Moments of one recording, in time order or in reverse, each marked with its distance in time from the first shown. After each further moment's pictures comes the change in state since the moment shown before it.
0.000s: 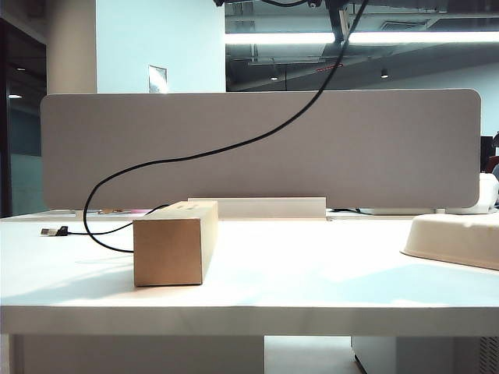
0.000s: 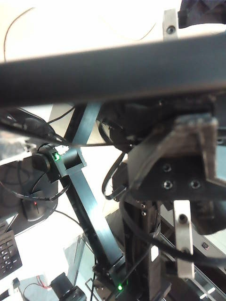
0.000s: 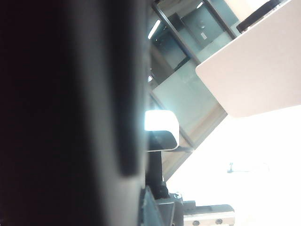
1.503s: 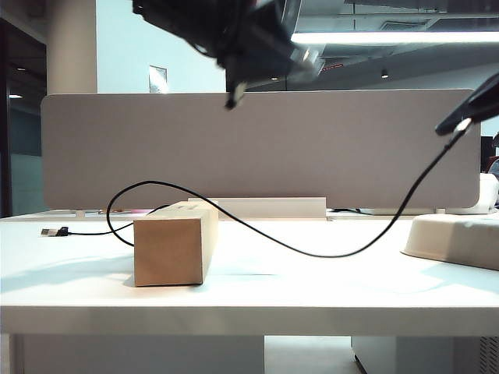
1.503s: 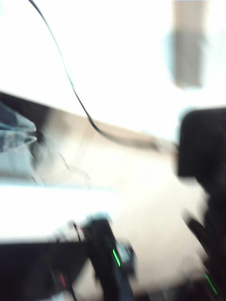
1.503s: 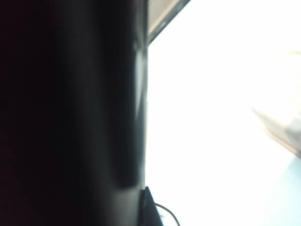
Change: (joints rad) left arm 0.174 -0.010 0.005 -0.621 -0.377 0.353; right arm -0.184 0.166 -0.019 -0.584 0.151 -0.204
